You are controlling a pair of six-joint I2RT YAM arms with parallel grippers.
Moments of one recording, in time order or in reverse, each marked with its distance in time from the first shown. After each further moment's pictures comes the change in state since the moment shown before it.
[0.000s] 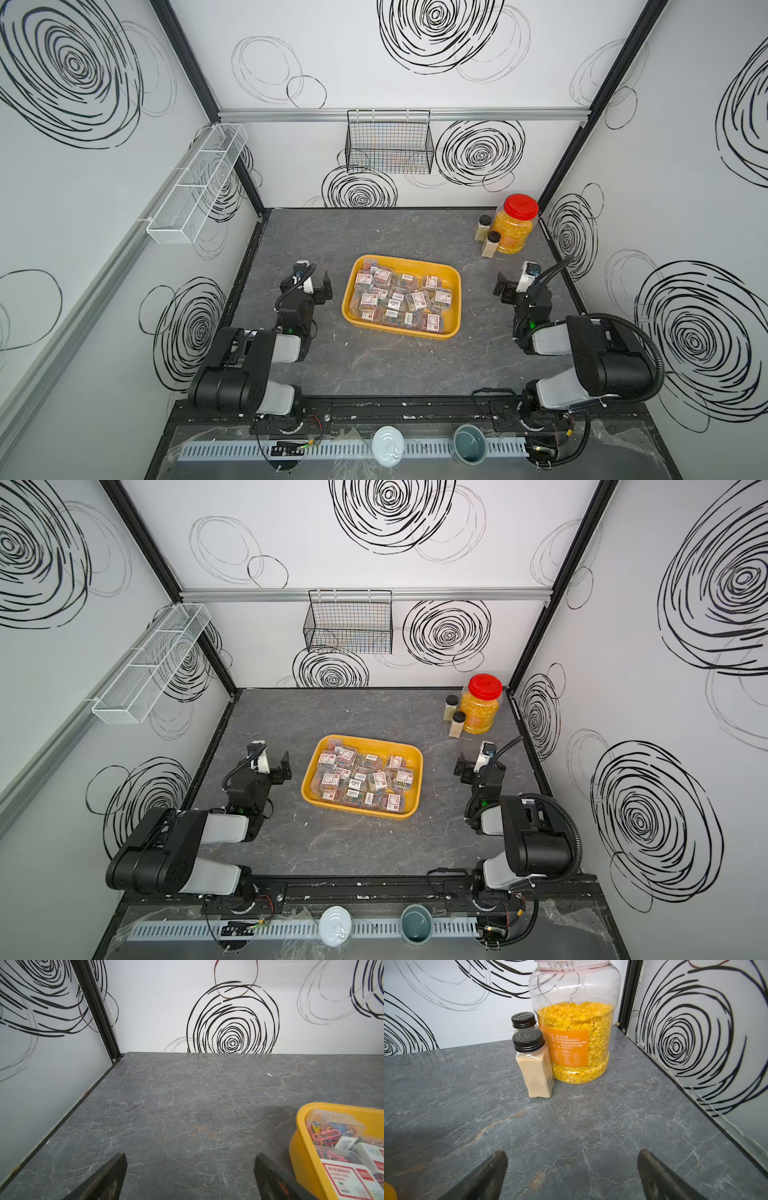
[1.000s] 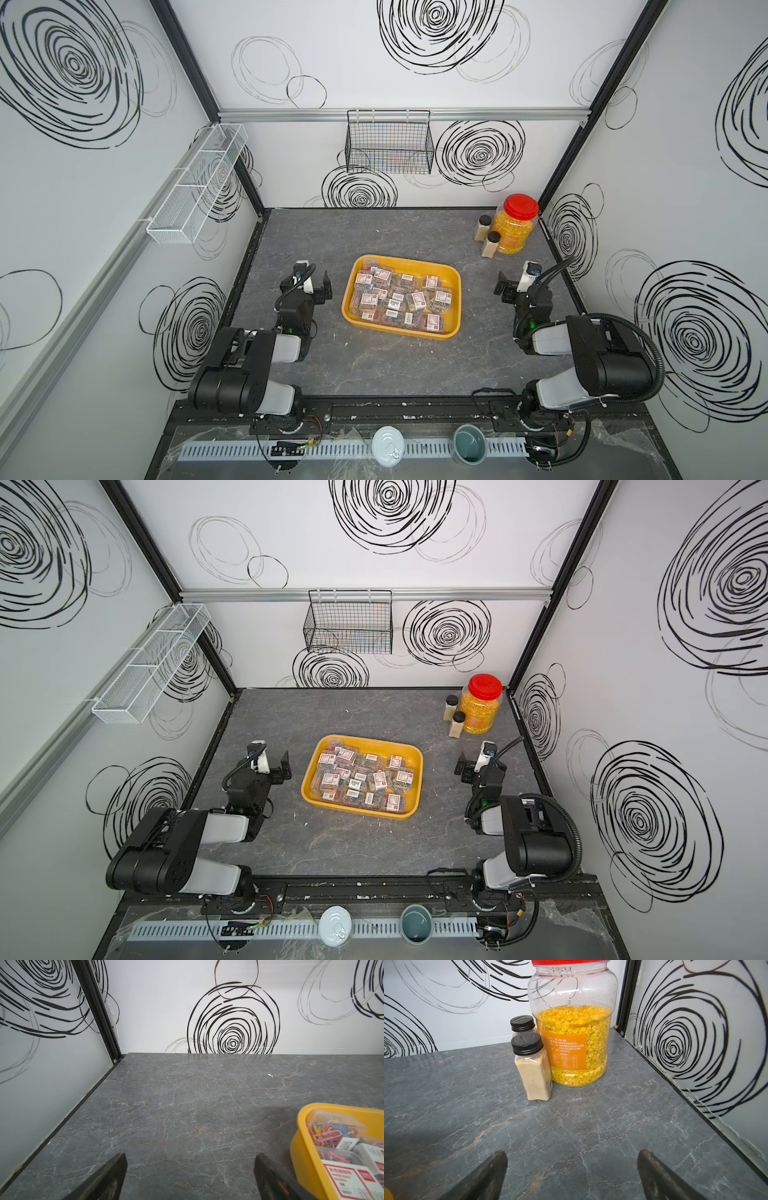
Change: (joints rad) left arm 0.000 0.000 0.000 0.000 -0.004 0.003; right arm 0.000 0.000 0.000 0.011 0.005 -0.004
